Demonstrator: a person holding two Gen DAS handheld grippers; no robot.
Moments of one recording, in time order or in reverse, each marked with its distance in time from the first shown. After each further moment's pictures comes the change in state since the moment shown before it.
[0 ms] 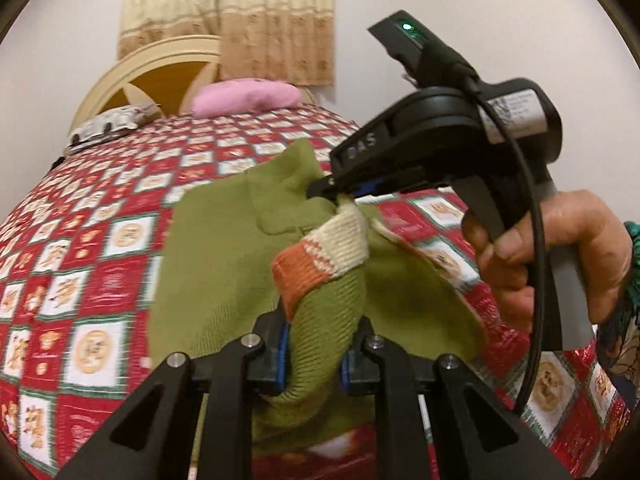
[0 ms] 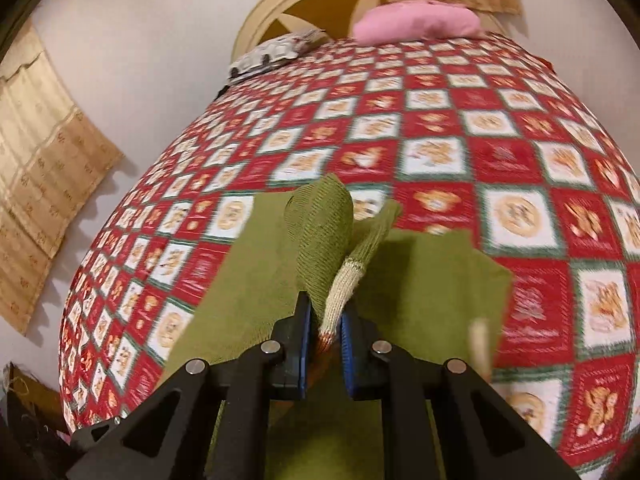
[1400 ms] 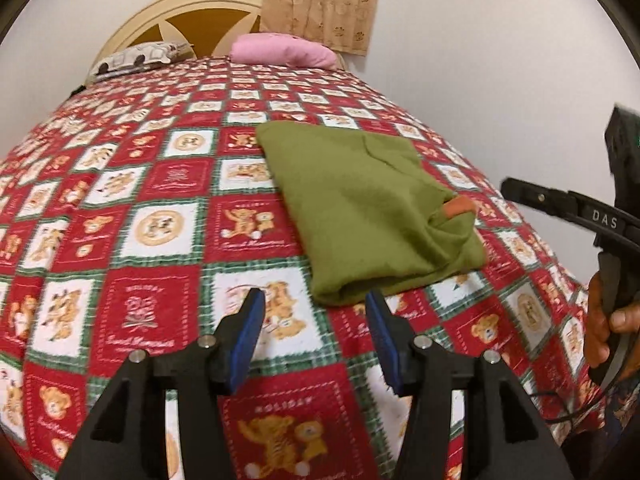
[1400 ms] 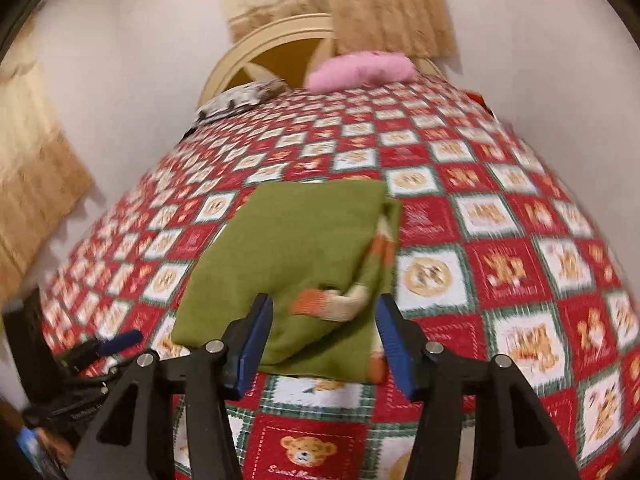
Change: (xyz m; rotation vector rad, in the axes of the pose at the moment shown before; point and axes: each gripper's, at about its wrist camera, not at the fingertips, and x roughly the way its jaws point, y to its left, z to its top) left arm -0.071 0.063 -0.054 -0.181 0.133 -0.005; right arm -0.120 0.051 -0.131 -0.071 -0.218 -0.216
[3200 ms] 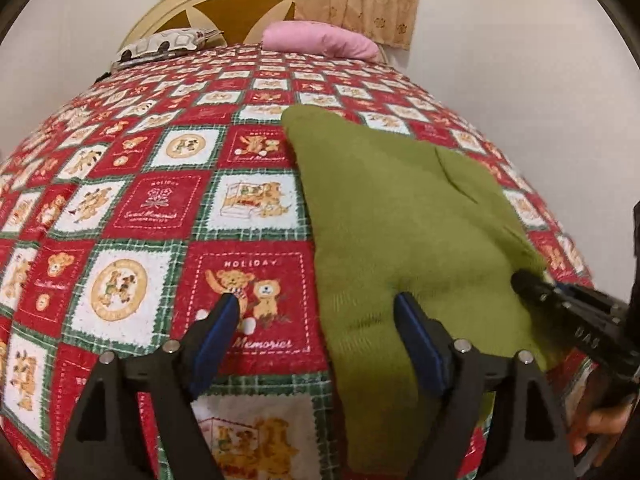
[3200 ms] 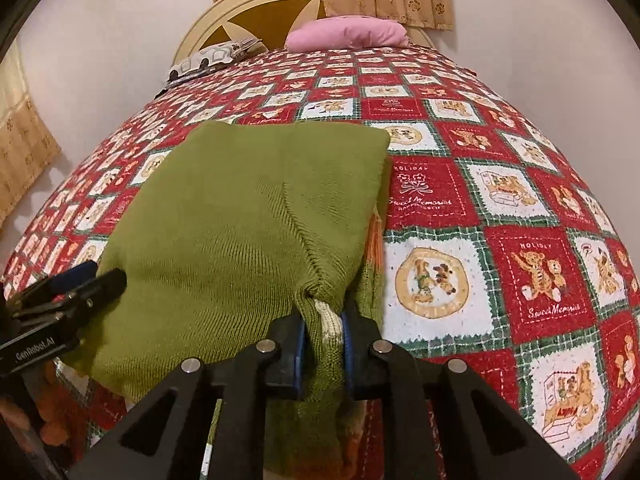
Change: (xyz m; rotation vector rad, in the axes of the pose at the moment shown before) left arm 0.089 0.001 0.051 -0.061 0.027 0.133; right arm 0.103 -0.044 -0.007 0.056 0.132 -0.065
